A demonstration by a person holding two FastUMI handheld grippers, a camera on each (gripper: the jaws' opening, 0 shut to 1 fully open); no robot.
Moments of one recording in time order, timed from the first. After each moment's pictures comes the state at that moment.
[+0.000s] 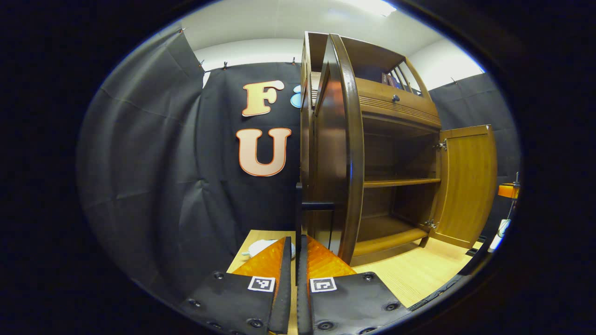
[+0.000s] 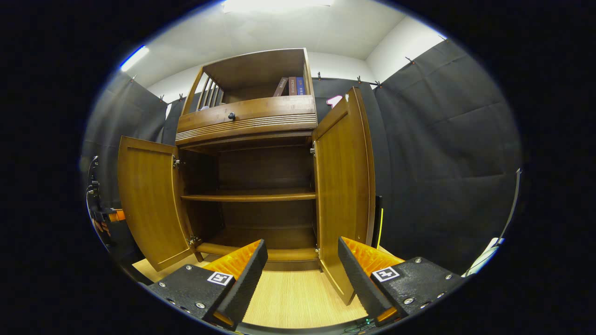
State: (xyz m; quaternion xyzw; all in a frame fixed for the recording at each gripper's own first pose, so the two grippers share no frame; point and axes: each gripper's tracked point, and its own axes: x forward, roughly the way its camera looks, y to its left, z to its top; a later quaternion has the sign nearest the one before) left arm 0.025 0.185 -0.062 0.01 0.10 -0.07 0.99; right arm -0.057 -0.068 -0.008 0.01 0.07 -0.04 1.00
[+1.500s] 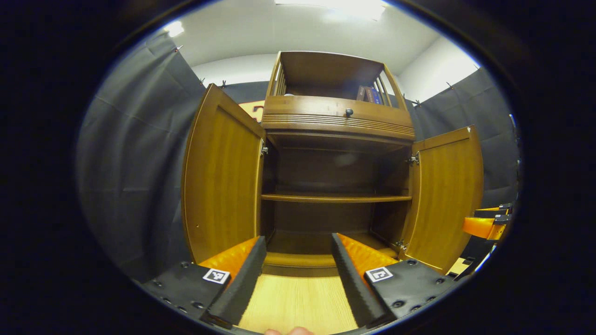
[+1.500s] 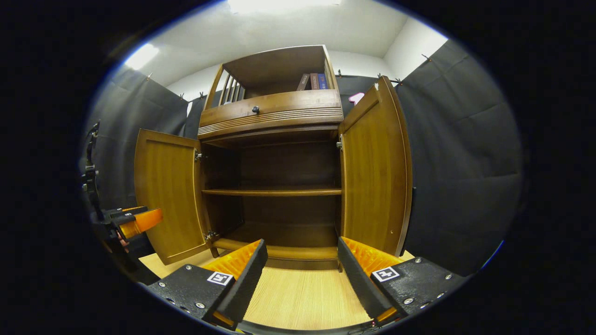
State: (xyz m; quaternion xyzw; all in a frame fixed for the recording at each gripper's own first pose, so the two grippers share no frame) left arm -0.040 -0.005 -0.037 -0.01 0.04 -0.01 1.00; right arm -0.048 -0.040 -0.031 0.02 0.07 0.03 1.00
